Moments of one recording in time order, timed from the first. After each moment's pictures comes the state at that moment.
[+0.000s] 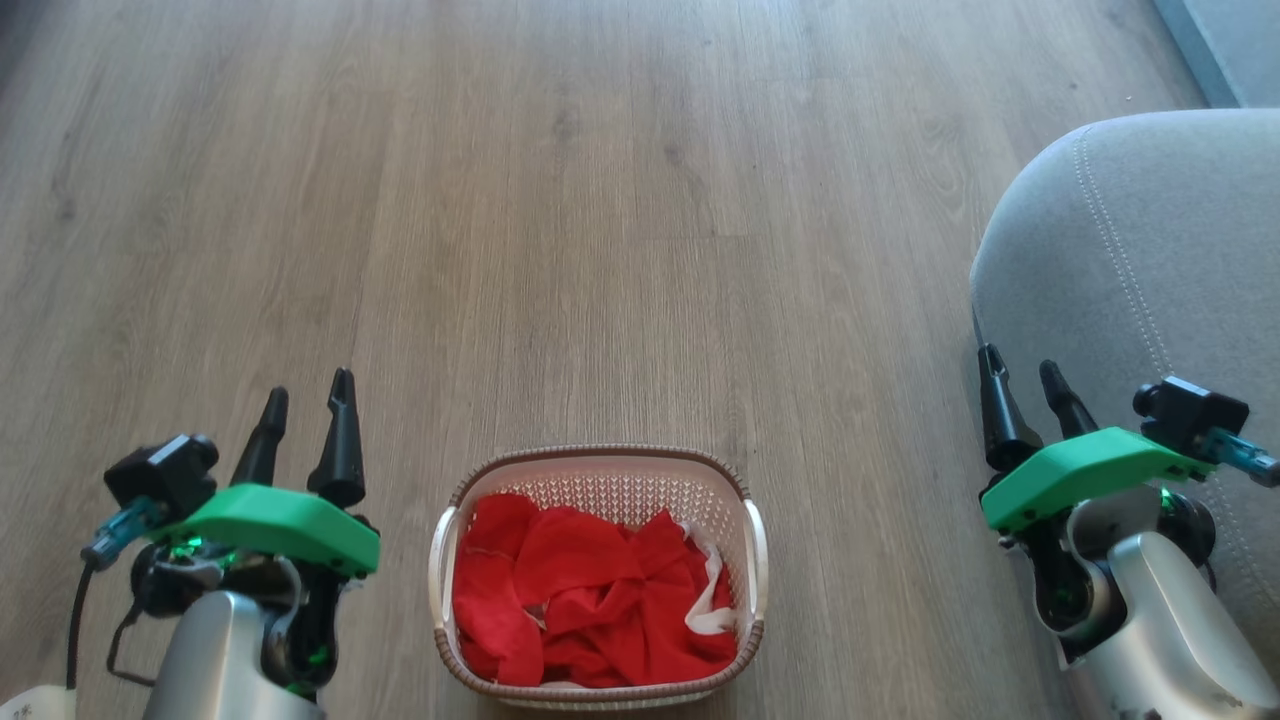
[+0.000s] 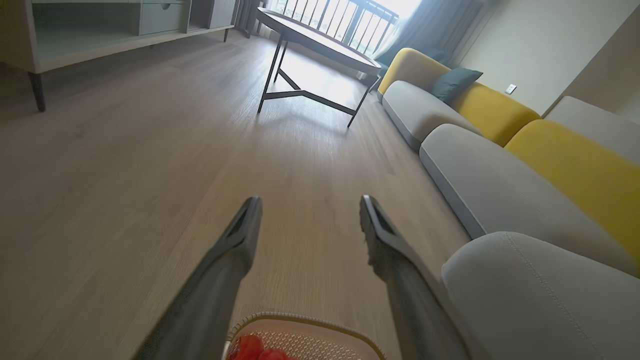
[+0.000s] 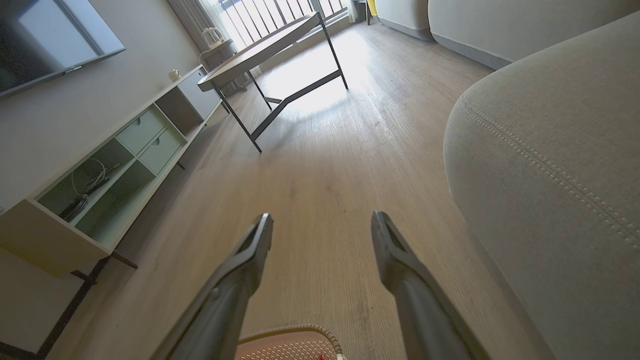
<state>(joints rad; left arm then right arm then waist) -0.18 0.05 -0.01 0.36 -0.49 -0.12 -0.15 -0.27 -0.15 0.14 0.40 0.70 0.12 -0.15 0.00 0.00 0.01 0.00</state>
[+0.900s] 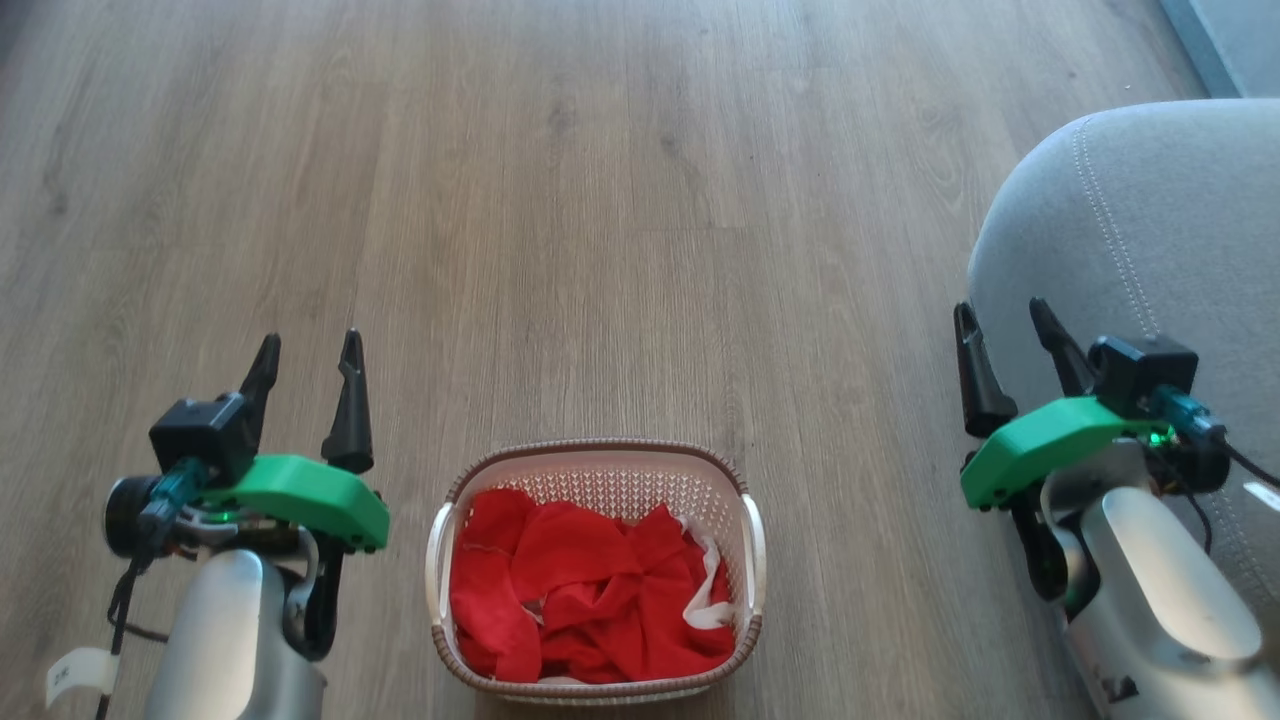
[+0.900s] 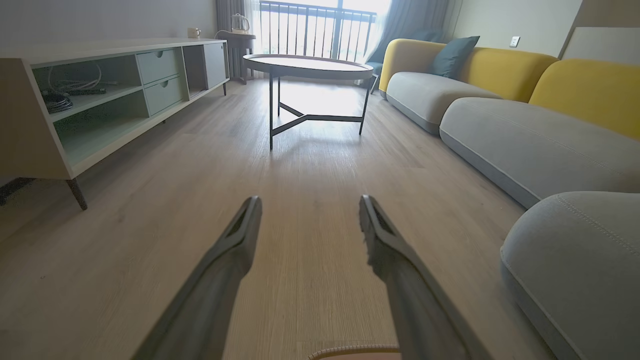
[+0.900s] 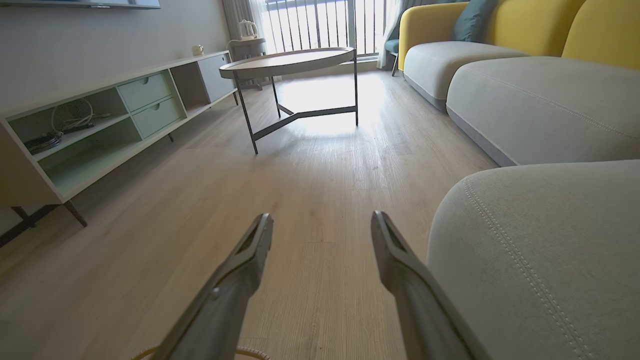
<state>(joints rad) -0.24 0.04 0.01 0.39 -0.16 -0.12 -0.23 -0.36 -0.19 0.23 0.45 0.44 0.12 -0.23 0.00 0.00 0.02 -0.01</state>
